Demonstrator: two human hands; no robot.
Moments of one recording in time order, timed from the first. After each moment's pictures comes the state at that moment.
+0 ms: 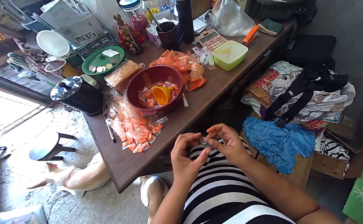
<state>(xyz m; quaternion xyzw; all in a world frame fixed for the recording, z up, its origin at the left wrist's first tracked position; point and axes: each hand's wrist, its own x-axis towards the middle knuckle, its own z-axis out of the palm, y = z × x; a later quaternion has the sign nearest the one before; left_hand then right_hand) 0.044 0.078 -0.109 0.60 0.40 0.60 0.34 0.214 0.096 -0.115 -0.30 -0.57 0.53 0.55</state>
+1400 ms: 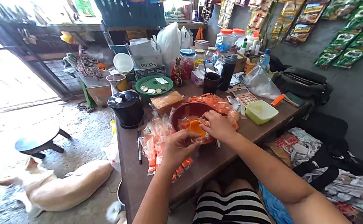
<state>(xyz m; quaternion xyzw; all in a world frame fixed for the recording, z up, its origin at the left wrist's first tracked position) -0.096 0.207 -0.078 0.68 0.36 0.60 0.22 0.086 0.299 -0.033 -0.49 -0.85 0.15 0.14</state>
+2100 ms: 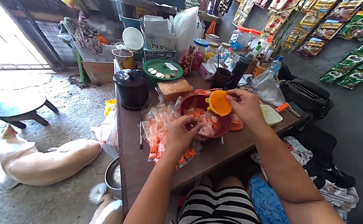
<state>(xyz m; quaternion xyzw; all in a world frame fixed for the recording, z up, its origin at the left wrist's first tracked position) -0.098 0.209 -0.084 0.59 0.52 0.58 0.23 0.108 0.308 0.009 -0.46 -0.81 0.12 0.35</state>
